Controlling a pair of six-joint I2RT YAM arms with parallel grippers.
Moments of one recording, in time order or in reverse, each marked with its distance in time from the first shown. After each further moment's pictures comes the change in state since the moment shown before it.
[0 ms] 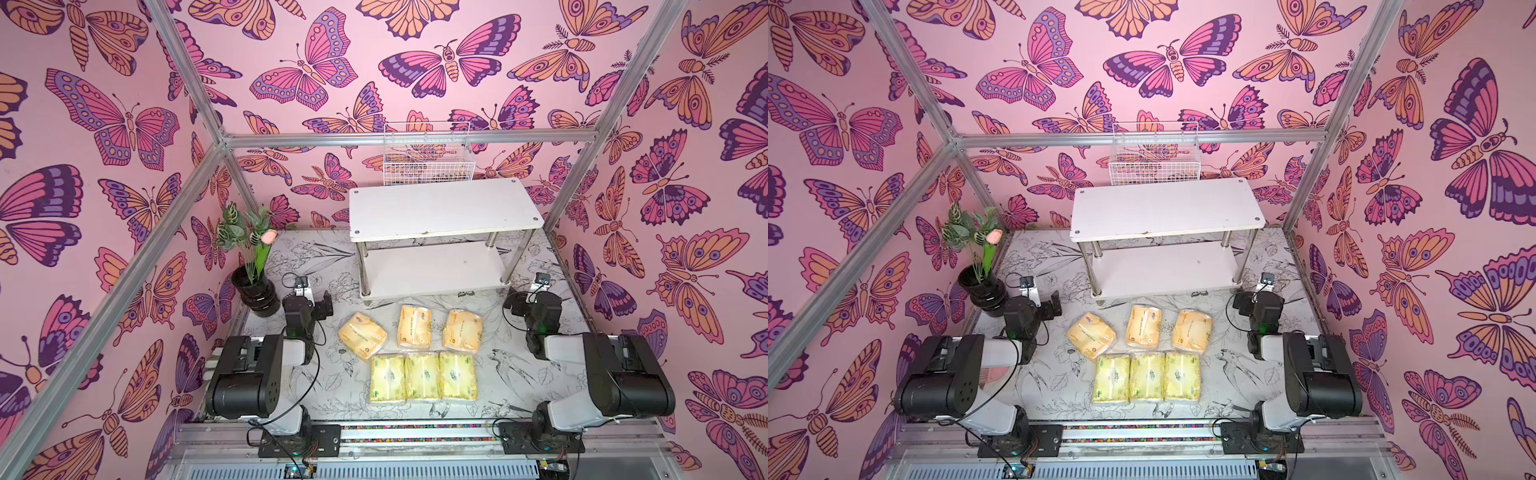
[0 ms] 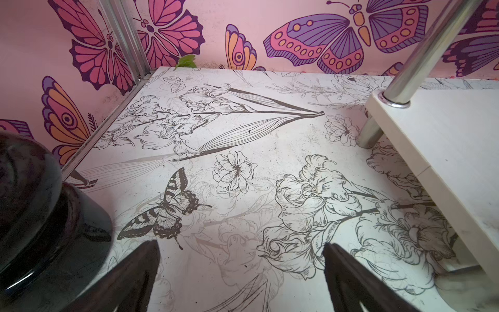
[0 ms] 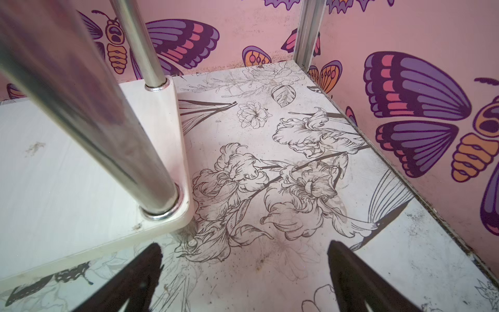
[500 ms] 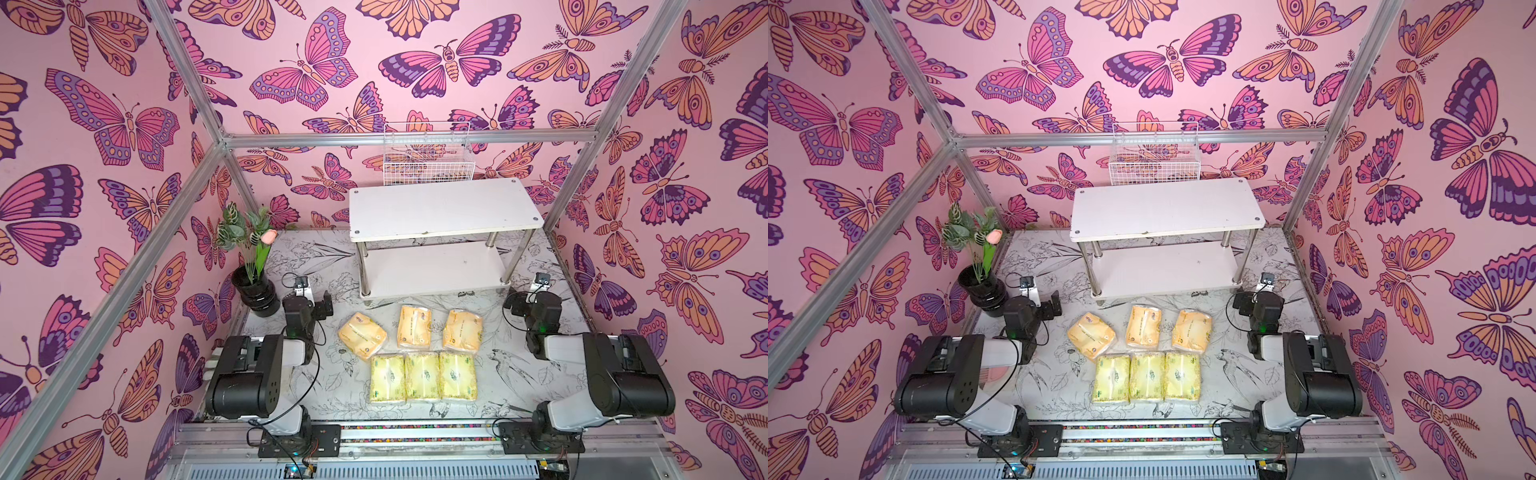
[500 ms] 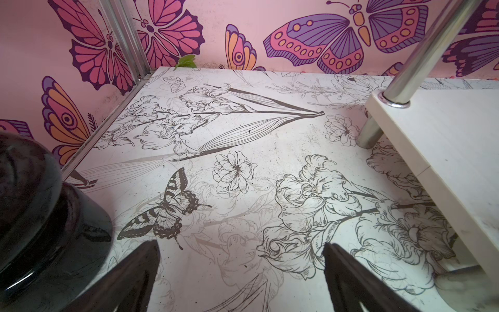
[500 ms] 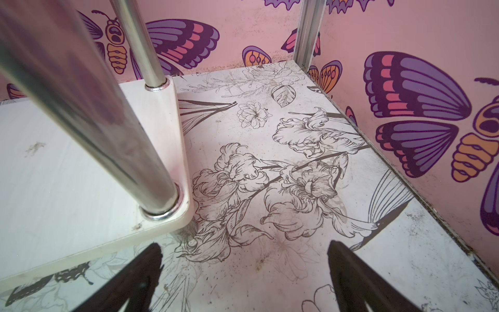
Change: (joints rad) left arm 0.000 0.000 0.000 0.000 0.000 0.000; right arm 0.000 0.000 0.000 0.000 0.000 0.000
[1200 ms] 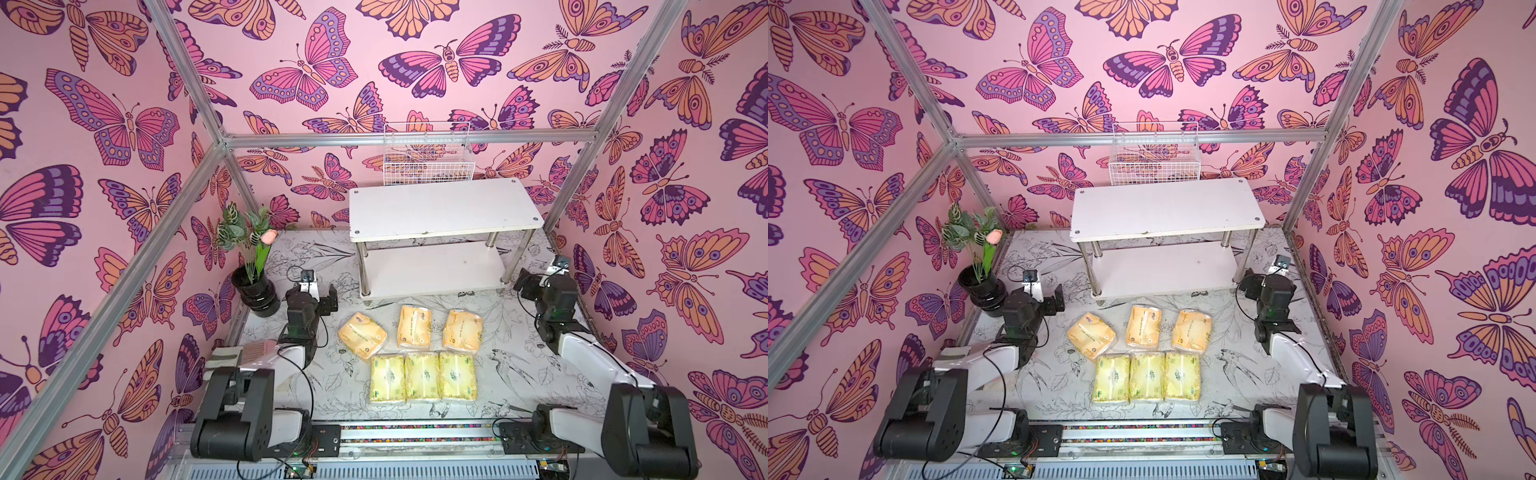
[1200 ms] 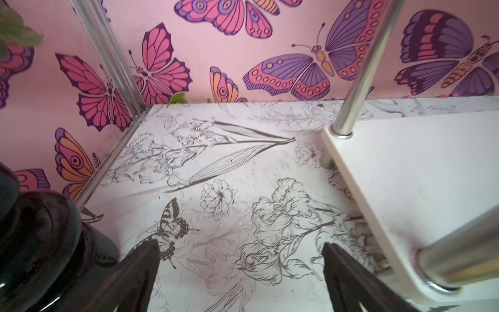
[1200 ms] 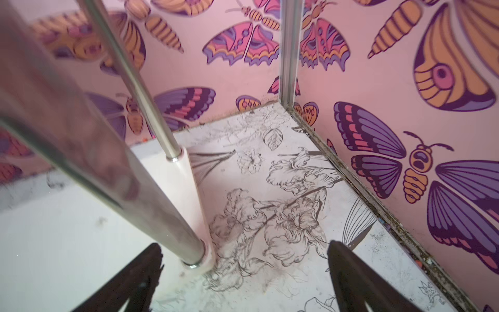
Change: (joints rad) left arm -0.116 -0.285 0.049 -0.240 -0.071 0.037; right arm 0.009 -0.353 0.223 -0.512 0.075 0.209
